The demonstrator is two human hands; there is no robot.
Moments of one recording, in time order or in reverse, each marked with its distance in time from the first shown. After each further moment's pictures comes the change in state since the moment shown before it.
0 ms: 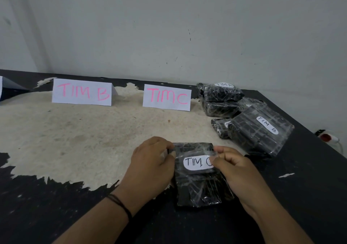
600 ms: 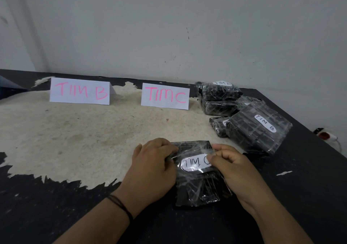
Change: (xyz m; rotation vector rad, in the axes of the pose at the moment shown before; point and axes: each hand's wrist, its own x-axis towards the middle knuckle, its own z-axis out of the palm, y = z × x) left_hand -0.002 -0.008 0.009 0.111 -0.067 0.080; right_hand 0.002 0.002 -0.001 0.005 -0.024 -0.005
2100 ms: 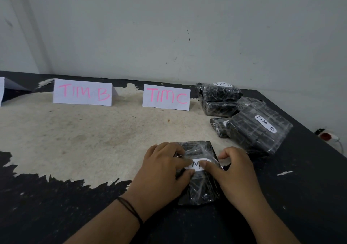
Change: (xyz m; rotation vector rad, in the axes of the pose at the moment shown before) left_hand -0.006 -0.001 0.016 0.156 0.043 0.245; right_hand -0.001 0.014 0.004 -0.506 0.242 -0.204
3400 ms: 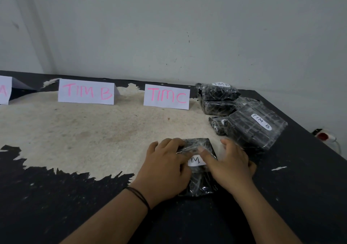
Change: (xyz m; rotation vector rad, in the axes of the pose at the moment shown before) left_hand 0.000 0.013 -0.004 0.124 -0.128 -0.025; right_hand 0.008 -0.004 0.005 -0.170 -0.079 0.155
